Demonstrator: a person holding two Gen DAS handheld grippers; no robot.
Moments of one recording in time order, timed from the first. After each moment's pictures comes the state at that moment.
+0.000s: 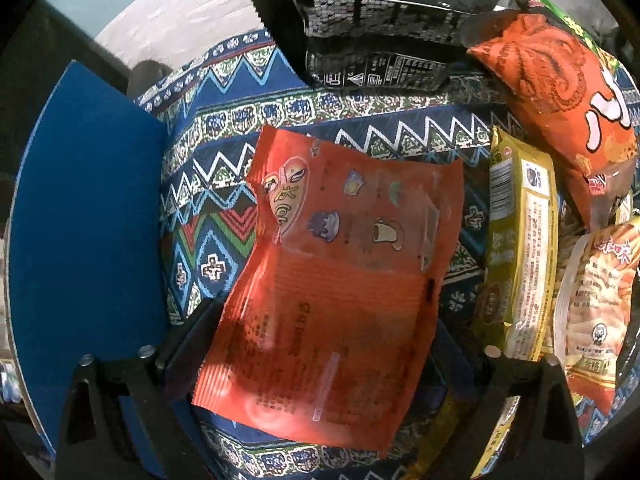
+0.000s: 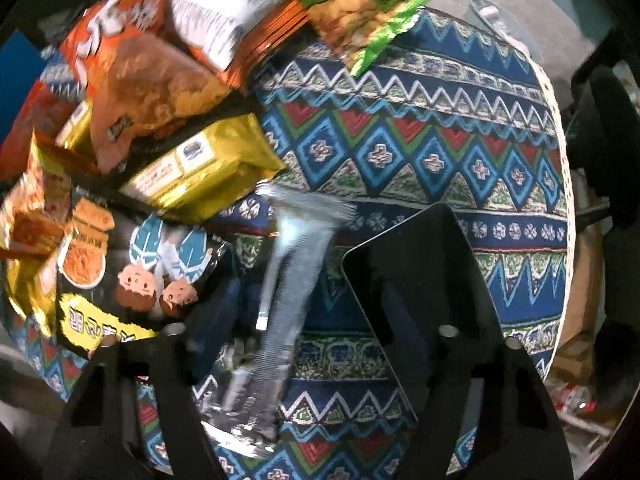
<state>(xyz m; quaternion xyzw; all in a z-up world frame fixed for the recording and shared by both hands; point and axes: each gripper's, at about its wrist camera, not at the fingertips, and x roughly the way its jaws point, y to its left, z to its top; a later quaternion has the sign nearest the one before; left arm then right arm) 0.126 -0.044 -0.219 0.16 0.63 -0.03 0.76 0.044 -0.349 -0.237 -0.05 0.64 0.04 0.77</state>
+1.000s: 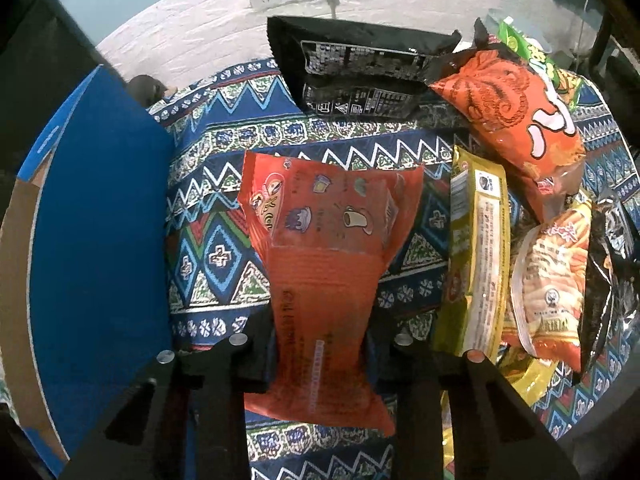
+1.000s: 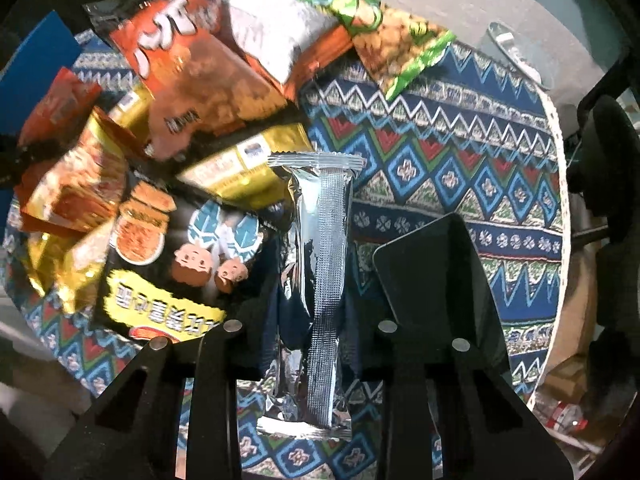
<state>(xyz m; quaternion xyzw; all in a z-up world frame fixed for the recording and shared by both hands) 0.089 -0.030 -0.195 0.12 0.59 -0.07 0.80 0.036 -0.324 -0.210 -0.06 0.62 0.07 0.78</state>
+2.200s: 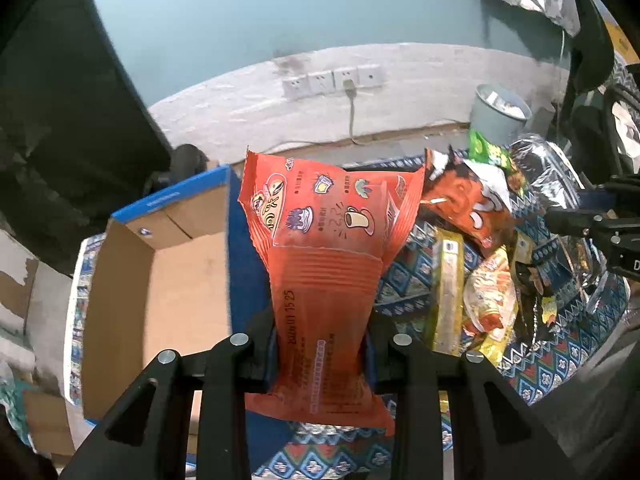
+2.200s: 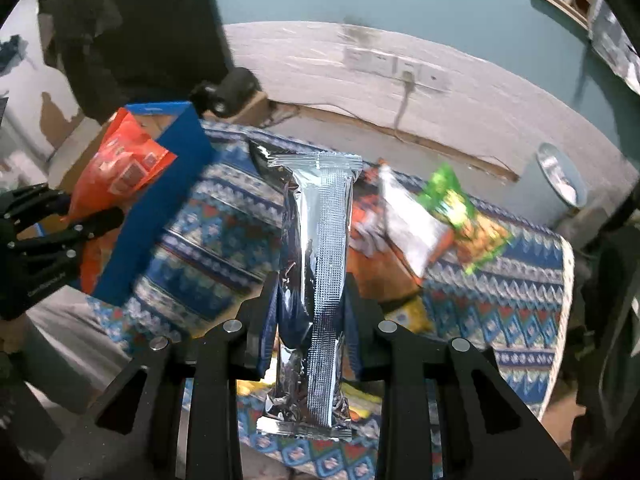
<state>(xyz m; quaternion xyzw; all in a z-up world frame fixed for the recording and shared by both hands) 0.020 0.007 -0.061 0.12 0.47 -0.06 0.87 0.037 -0.229 -0.074 -0.05 0.49 0.19 0.85</state>
